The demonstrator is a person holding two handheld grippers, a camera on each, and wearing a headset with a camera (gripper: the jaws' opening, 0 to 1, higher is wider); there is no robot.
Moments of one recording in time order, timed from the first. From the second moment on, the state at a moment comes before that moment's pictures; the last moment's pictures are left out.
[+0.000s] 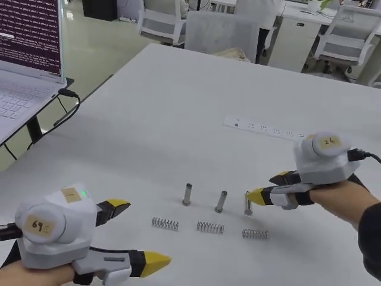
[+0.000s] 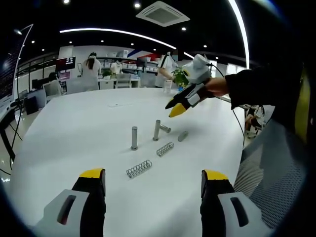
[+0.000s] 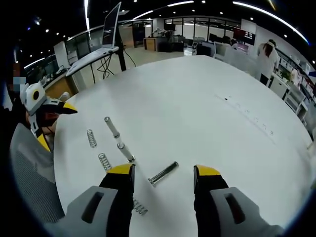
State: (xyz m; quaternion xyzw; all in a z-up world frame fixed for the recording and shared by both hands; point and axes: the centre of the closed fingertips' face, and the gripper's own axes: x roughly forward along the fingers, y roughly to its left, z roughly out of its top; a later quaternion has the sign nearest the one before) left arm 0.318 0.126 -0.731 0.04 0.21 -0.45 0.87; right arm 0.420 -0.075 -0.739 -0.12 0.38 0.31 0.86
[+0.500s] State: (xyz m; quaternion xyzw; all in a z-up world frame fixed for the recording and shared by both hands) left arm 0.319 0.125 -0.730 0.03 0.21 -0.45 0.87; right arm 0.436 -0.071 -0.770 -0.13 0.43 0.28 0.85
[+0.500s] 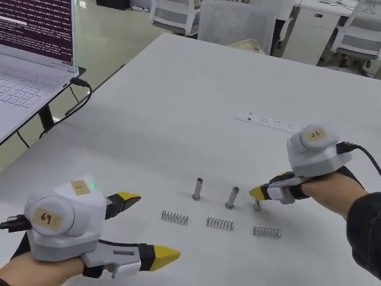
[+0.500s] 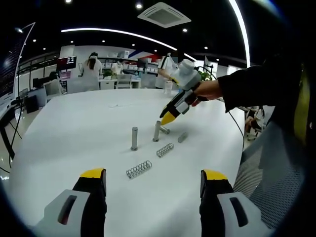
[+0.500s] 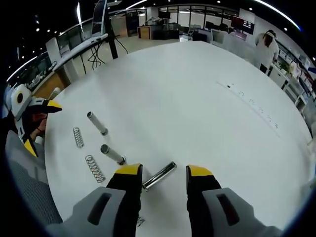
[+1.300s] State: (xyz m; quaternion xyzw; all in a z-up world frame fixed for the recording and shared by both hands) left arm 0.319 0.125 -0.732 0.02 0.21 -0.44 0.87; right arm 0.436 -0.070 -0.796 -0.15 0.49 0.26 0.82
